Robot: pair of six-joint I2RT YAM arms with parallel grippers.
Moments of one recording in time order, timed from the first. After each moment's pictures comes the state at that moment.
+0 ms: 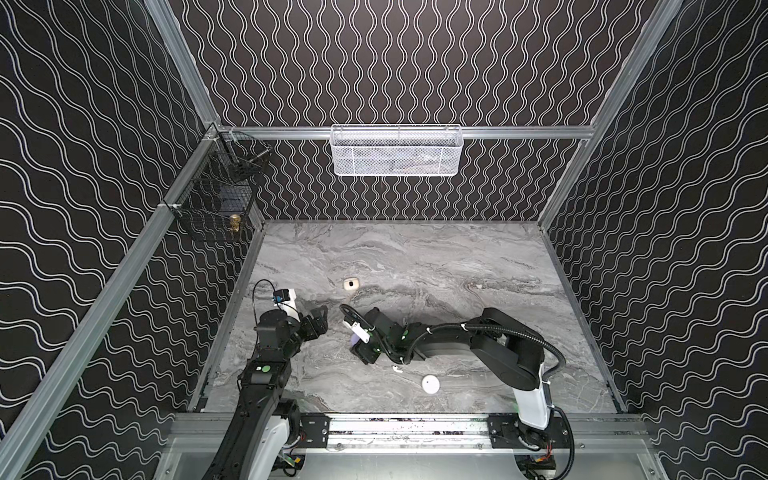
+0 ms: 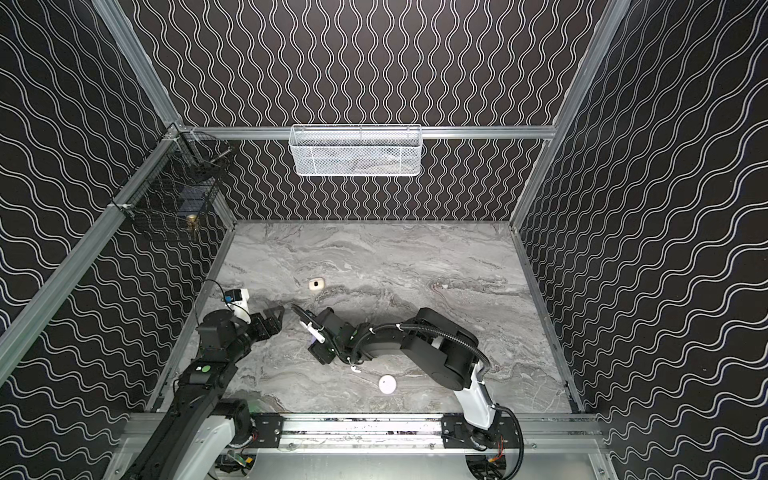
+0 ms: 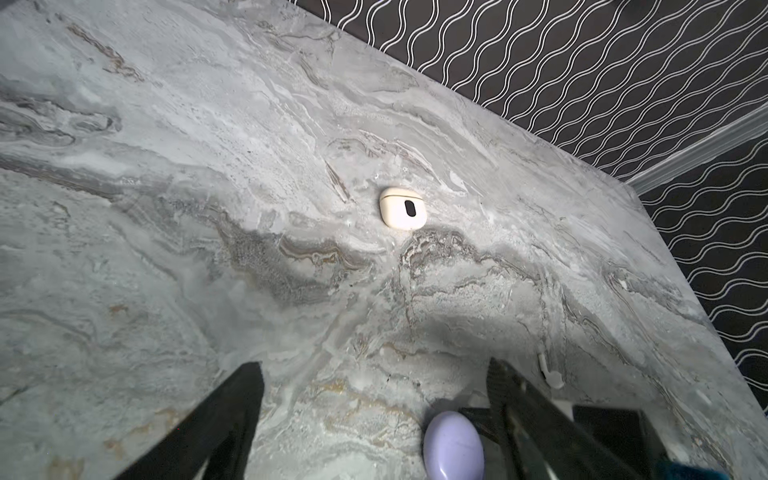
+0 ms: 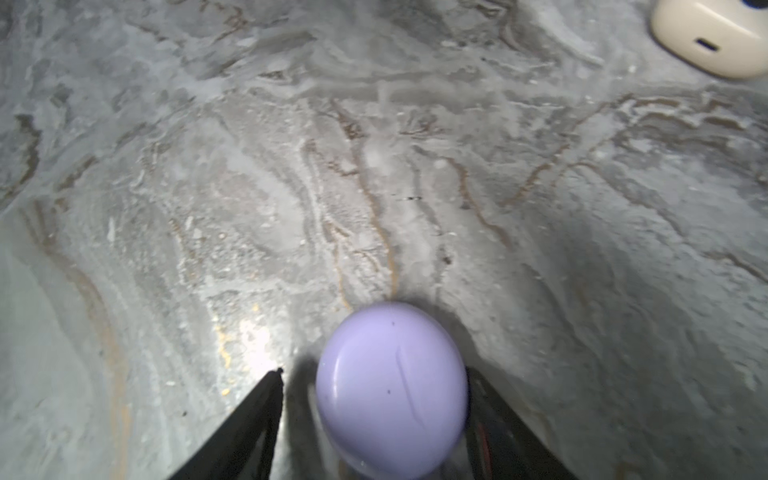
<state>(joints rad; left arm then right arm) -0.03 0.65 0.31 -0.16 0.19 -0.40 1.11 2.03 1.15 0.05 0.00 0.08</state>
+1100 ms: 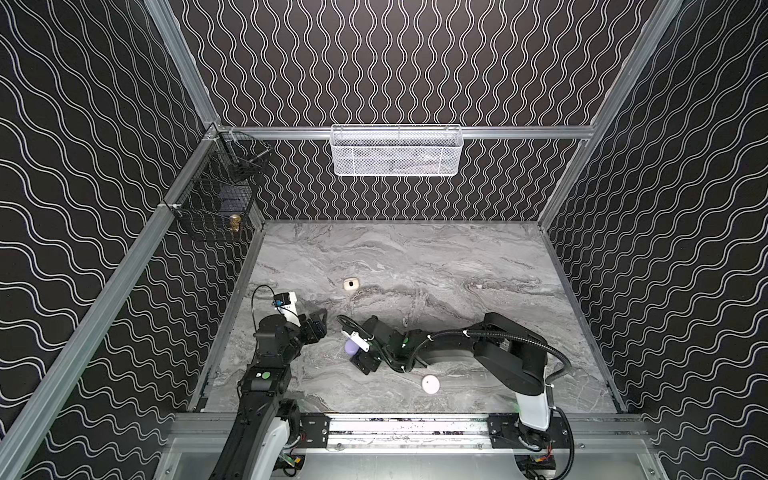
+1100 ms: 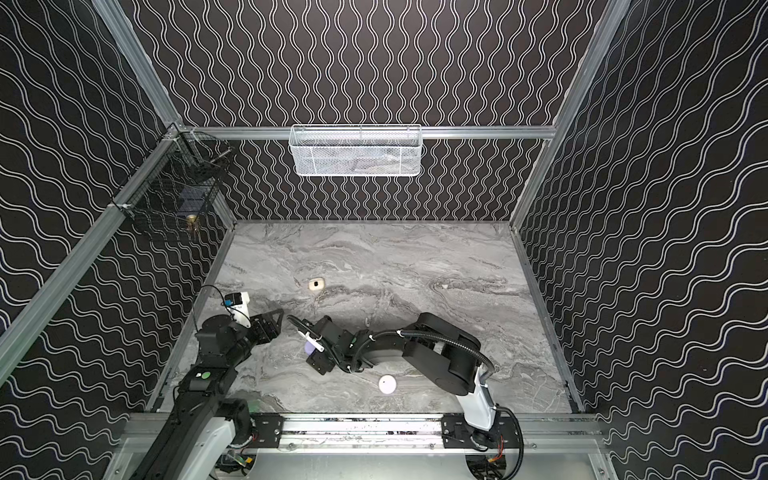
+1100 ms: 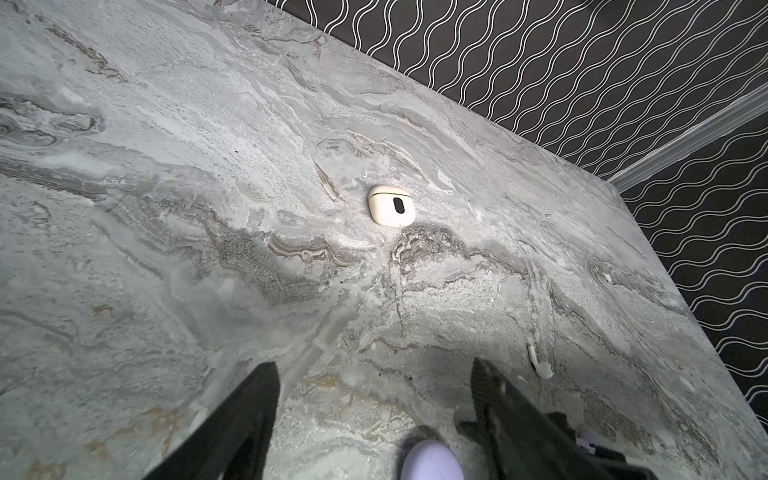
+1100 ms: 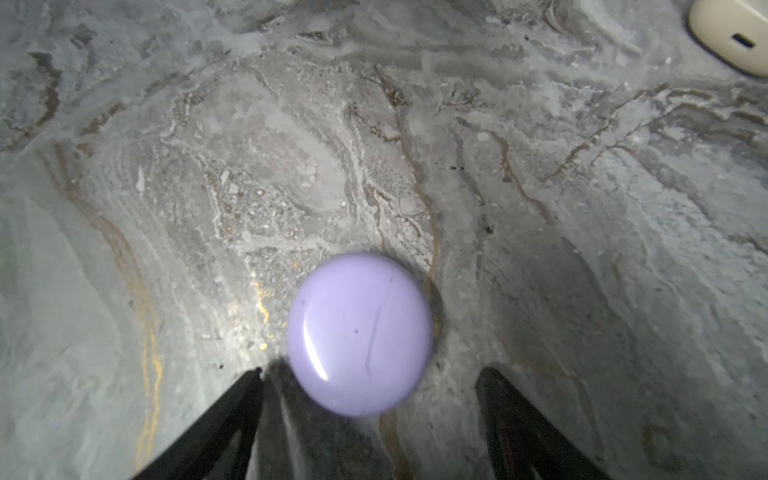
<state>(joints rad) -0.03 0.59 0.27 -0.15 0.22 -0.40 1.15 2.01 1.14 0.03 0.04 0.06</state>
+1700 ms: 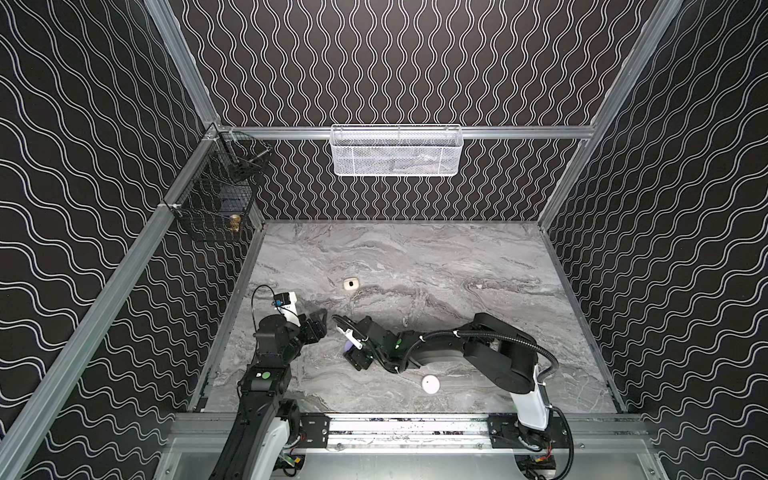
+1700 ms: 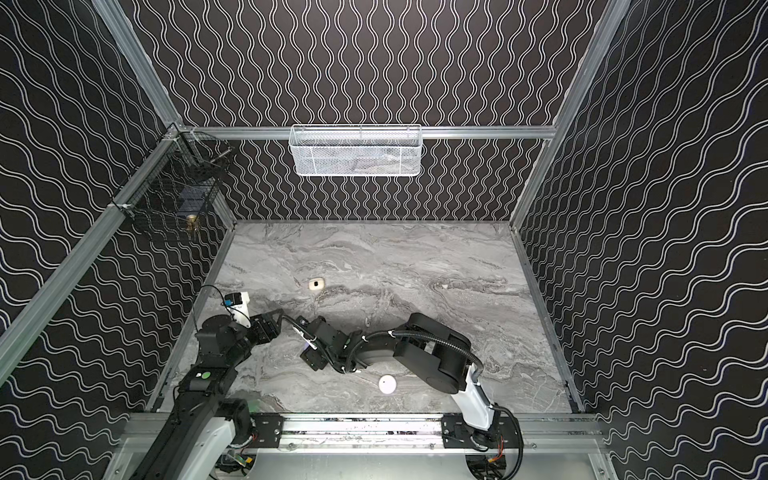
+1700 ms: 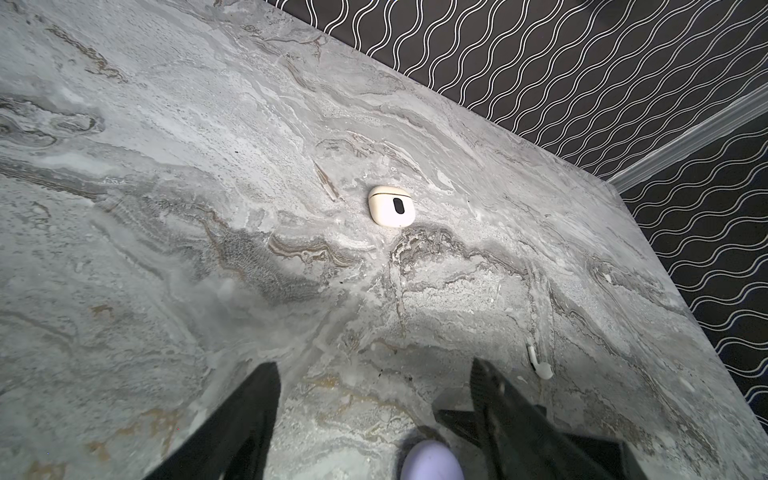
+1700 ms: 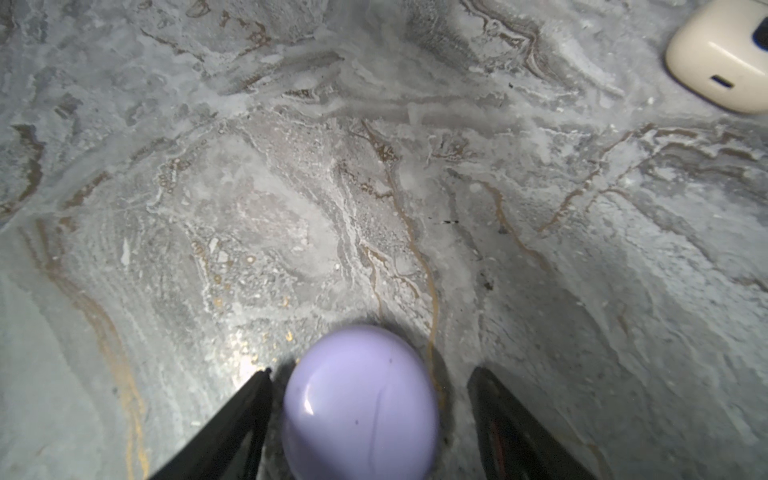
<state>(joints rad) -0.03 0.58 0.27 -0.14 0.22 -0.40 1.17 2.07 1.17 0.11 0.09 0.12</state>
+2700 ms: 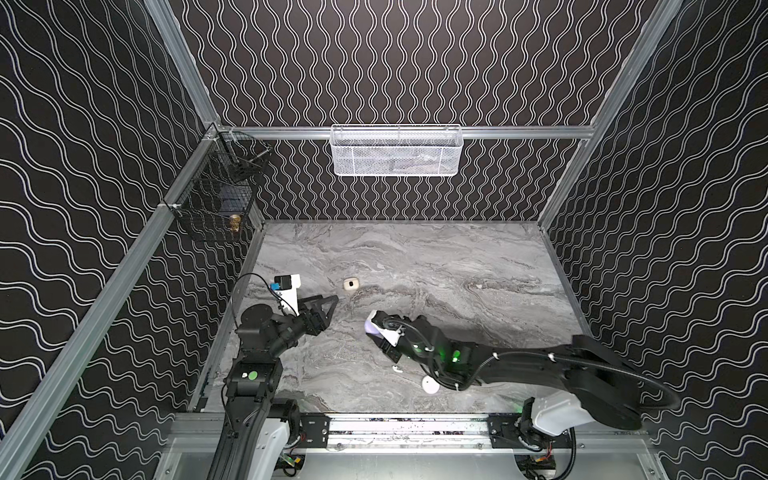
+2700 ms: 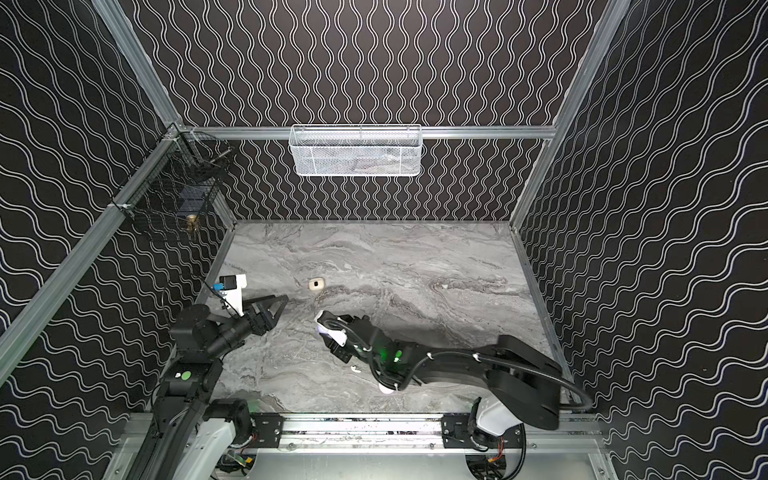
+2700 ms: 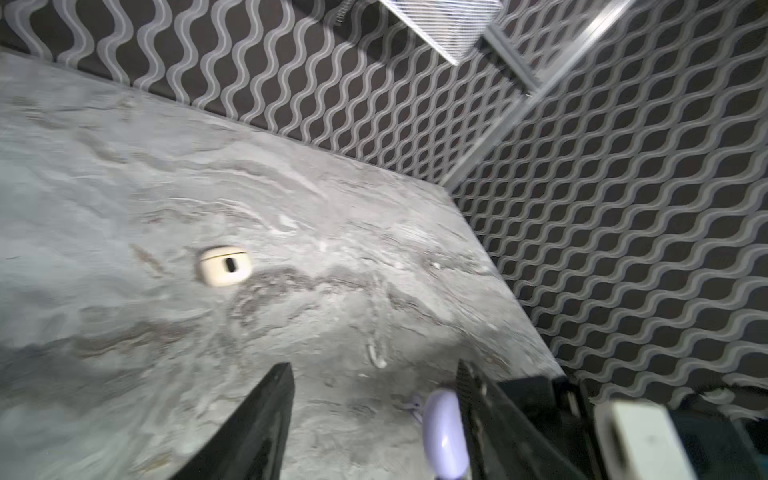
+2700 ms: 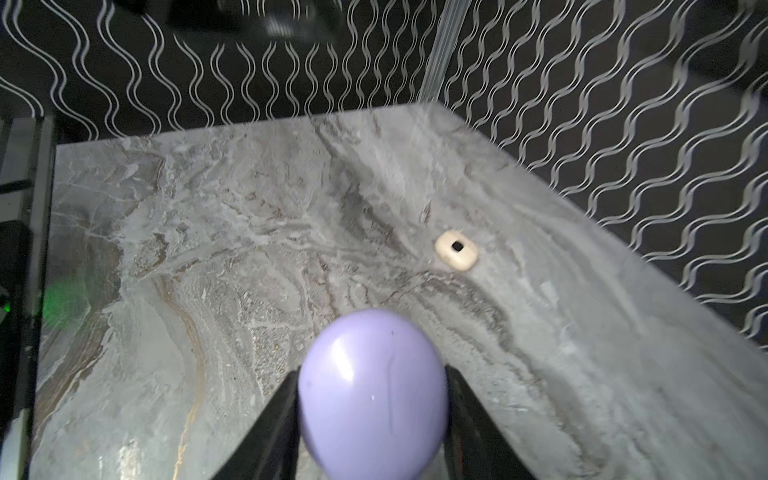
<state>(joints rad) -0.03 0.54 0.51 -0.20 0.64 -0.50 1.17 1.44 0.72 0.43 0.22 -0.18</state>
